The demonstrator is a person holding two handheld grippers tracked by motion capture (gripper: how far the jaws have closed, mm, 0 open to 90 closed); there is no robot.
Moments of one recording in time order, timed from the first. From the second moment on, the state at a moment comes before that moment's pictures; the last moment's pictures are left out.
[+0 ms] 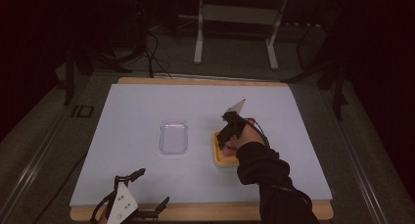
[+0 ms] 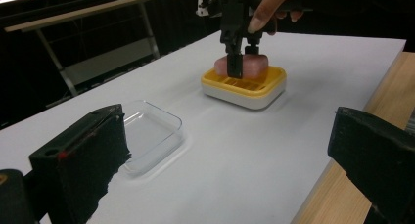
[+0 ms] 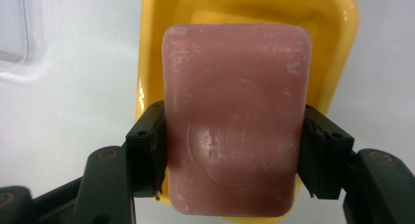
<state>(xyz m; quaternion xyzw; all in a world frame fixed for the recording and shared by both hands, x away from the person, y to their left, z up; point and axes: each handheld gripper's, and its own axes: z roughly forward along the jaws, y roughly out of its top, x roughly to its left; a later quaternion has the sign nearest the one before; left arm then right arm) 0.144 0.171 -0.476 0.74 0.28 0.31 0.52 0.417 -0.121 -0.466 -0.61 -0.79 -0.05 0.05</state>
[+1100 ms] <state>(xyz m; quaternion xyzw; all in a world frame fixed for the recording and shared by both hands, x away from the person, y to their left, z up) 0.143 0.171 -0.476 0.75 0.28 0.32 0.52 0.415 -0.111 -0.458 -0.56 -0.83 -0.04 0.06</state>
